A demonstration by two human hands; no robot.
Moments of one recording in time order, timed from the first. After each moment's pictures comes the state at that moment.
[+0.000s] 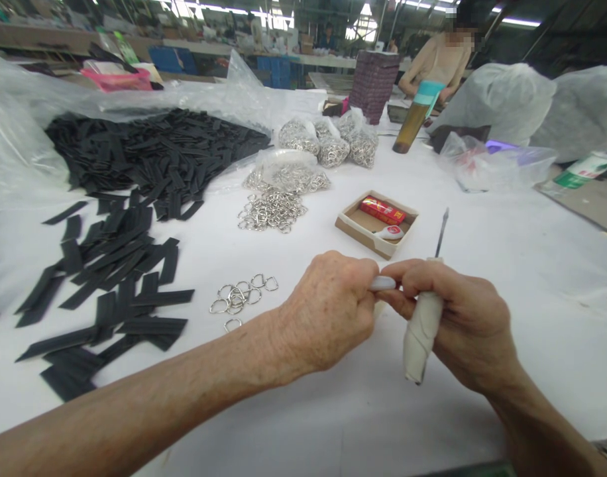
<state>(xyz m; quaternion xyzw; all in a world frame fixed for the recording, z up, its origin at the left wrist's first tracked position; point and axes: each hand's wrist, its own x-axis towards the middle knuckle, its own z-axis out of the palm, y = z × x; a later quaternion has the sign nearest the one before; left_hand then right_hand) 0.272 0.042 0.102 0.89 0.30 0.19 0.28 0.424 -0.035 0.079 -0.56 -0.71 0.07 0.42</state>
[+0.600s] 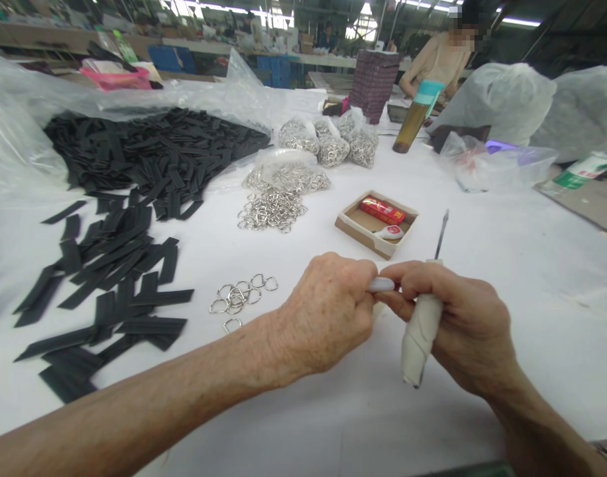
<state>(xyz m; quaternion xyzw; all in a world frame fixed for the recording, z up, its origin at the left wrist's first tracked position) 0.272 0.040 0.102 0.89 0.31 0.18 0.28 0.423 -0.036 0.078 -0.57 -0.71 0.08 0.42</state>
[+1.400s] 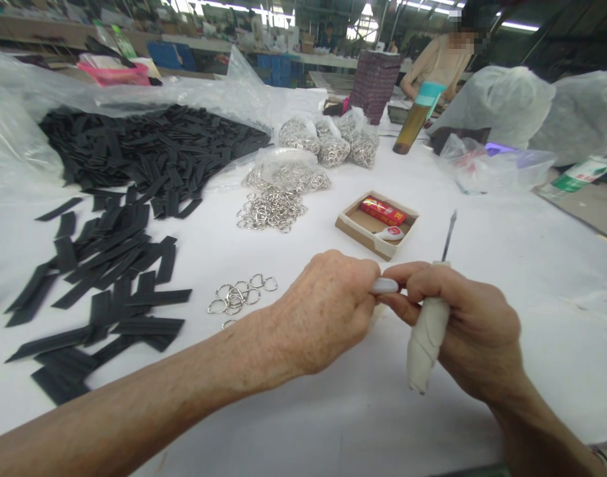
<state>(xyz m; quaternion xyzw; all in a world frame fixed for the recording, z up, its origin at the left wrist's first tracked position) 0.268 0.046 0.107 0.91 0.29 0.15 0.27 0.420 -0.036 0.081 -0.55 -0.71 0.08 0.43</state>
